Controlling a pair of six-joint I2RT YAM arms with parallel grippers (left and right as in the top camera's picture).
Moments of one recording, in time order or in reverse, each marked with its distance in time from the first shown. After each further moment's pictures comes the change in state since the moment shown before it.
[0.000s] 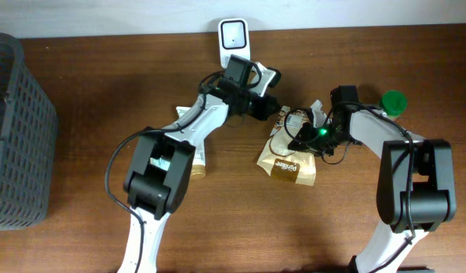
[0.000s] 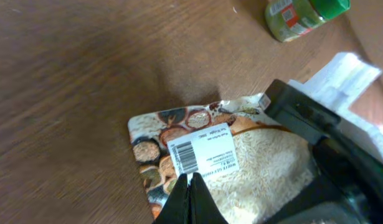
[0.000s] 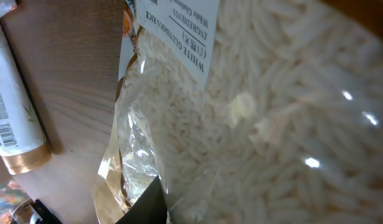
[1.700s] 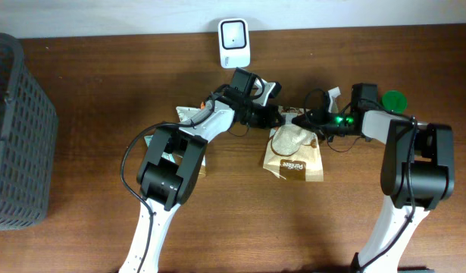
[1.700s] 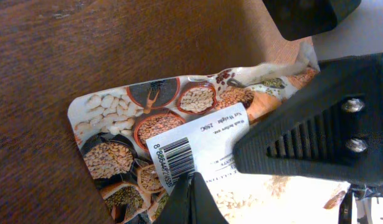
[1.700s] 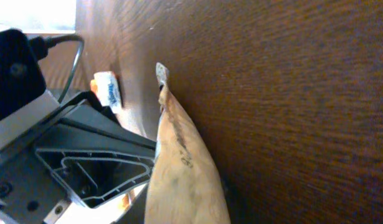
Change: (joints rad) left arm -0.018 0.130 0.019 0.037 0.100 -0.179; right arm -0.144 0.194 0.037 0.397 -0.368 0.185
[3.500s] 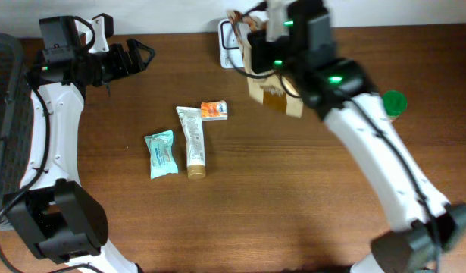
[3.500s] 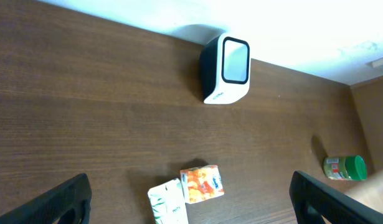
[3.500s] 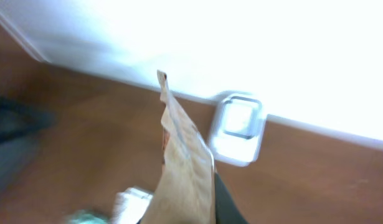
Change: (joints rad) left arm 0.669 -0.570 -0.008 -0.430 -0.172 0.105; right arm 0.576 -0.413 0.602 -0.251 0.998 -0.240
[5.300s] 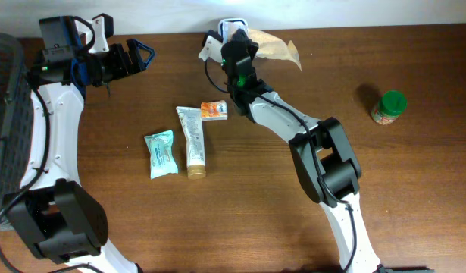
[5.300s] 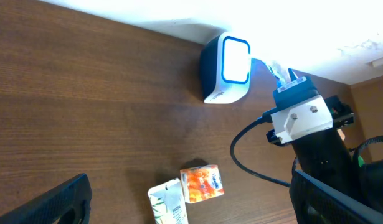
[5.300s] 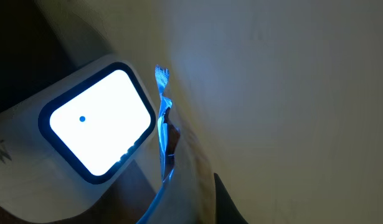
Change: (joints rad) left arm 0.000 0.000 0.000 -0.002 0.000 0.000; right arm 0.063 0.640 0.002 0.854 0.537 -1.188
